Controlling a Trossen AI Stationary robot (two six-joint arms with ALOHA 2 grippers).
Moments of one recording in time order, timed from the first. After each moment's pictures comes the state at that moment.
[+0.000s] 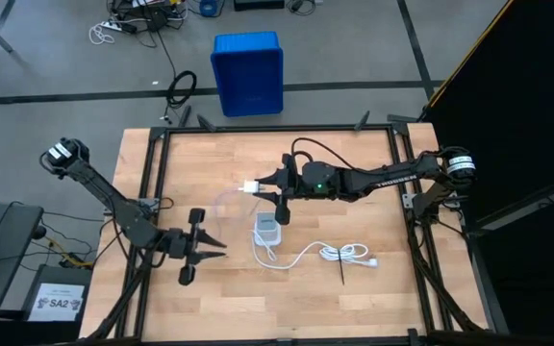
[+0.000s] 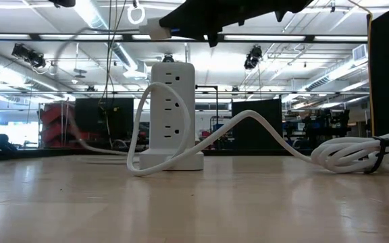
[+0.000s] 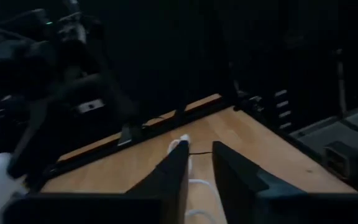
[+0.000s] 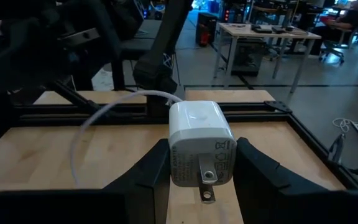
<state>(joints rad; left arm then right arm) -0.72 0.93 0.39 0.55 -0.57 0.31 0.02 1.65 1.14 0.33 0.14 -0.02</state>
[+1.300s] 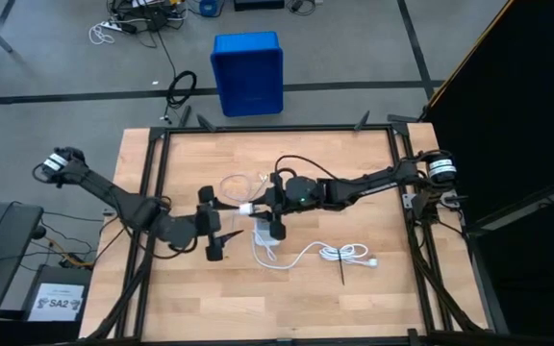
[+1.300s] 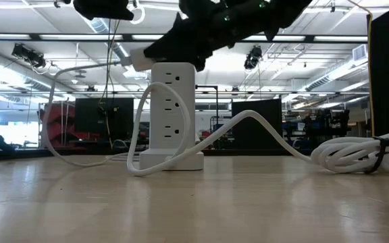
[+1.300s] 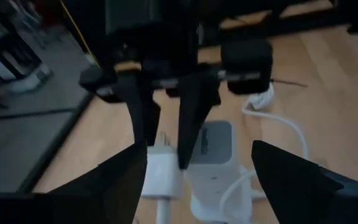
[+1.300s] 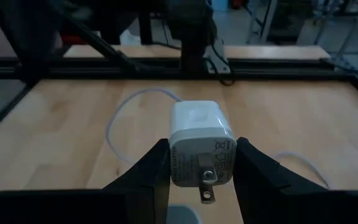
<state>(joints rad) -0.50 1.09 0.82 -0.26 -0.70 -0.12 0.05 1.80 1.16 0.31 0.03 0.01</state>
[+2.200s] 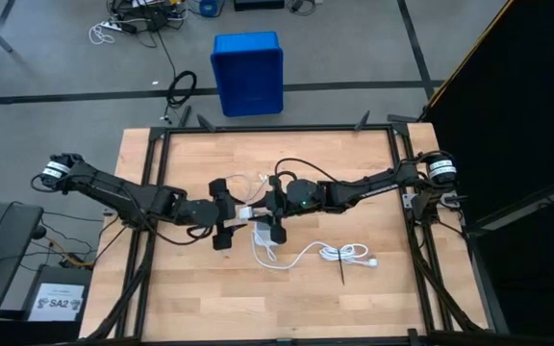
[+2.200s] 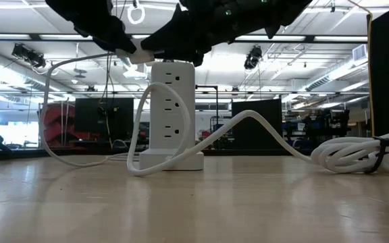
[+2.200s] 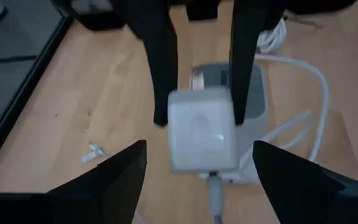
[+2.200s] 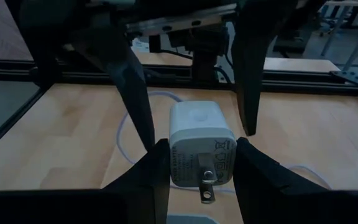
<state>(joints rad) -0.28 1.15 0.83 -0.36 -0.41 -0.12 0.07 1.80 1.16 0.34 0.03 -0.01</state>
